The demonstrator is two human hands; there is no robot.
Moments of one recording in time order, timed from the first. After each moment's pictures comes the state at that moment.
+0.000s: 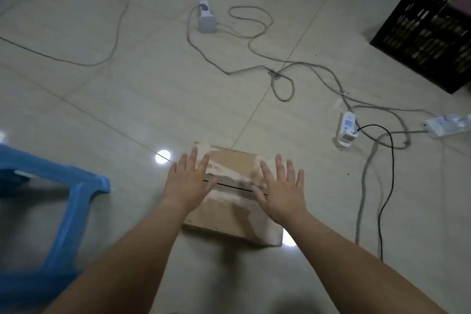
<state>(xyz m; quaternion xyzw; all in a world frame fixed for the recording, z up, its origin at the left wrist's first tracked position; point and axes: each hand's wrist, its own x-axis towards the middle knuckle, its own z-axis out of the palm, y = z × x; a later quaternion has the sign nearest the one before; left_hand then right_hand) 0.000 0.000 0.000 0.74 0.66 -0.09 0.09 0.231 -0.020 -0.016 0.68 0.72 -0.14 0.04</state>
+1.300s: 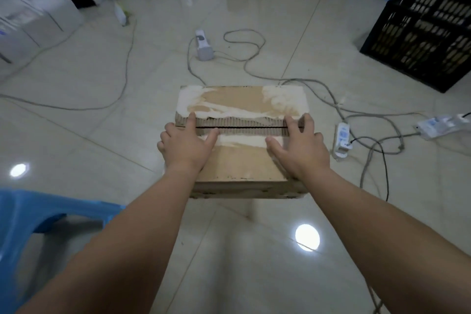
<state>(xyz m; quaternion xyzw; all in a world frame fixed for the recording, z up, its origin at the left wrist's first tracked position) 0.027 0.082 0.192 0.59 0.80 0.09 0.08 0.255 0.063 0.177 0.75 0.63 -0.12 -0.12</state>
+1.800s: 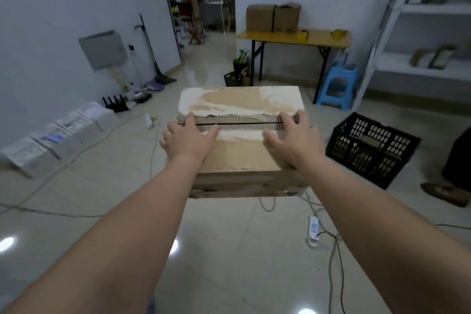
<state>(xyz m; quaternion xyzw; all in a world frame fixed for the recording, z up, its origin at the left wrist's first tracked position) 0.040 0.124 0.712 0.58 0.78 0.21 0.04 0.265 0.108 0.700 0.74 0.65 -0.01 -0.20</state>
